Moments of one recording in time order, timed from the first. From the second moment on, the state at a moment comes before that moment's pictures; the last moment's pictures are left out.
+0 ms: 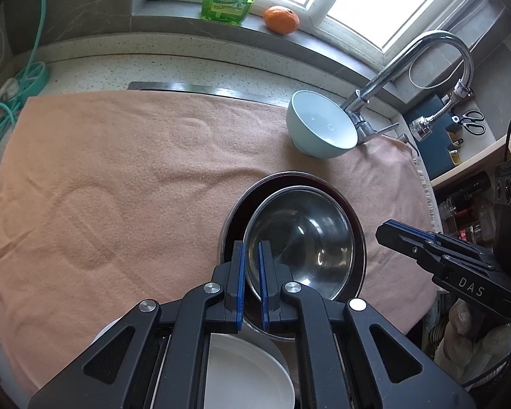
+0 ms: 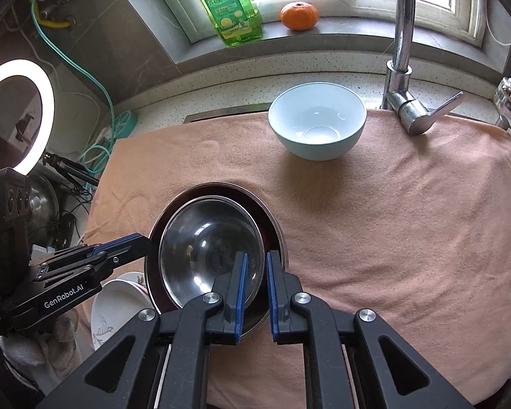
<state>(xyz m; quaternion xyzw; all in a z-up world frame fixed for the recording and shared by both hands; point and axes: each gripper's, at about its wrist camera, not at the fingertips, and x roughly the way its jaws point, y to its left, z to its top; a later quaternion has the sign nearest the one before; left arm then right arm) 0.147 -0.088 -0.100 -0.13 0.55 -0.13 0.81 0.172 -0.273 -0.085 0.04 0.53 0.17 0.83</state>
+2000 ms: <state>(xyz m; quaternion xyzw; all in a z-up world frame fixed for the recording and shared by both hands) 0.331 -0.168 -0.139 -0.14 0.59 -0.12 0.79 0.341 -0.351 -0.126 0.16 0.54 0.11 0.82</state>
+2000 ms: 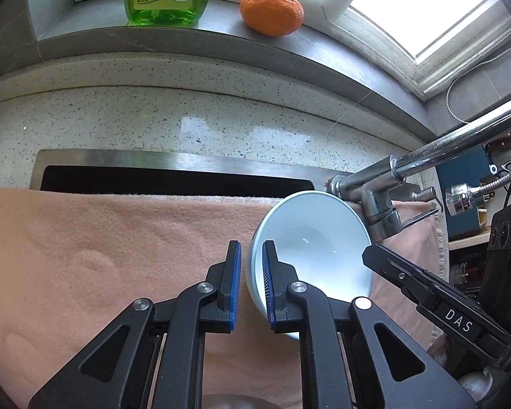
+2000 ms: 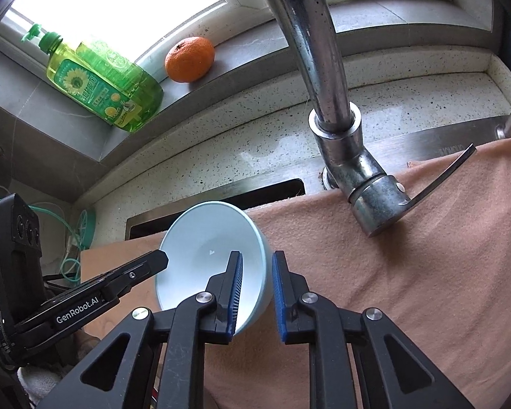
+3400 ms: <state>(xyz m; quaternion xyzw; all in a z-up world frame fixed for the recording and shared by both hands) 0.260 -0.131 -0.075 -0.17 0.54 -0.15 0.81 0.261 -0.324 -0.047 0.14 0.50 0.16 0.84</state>
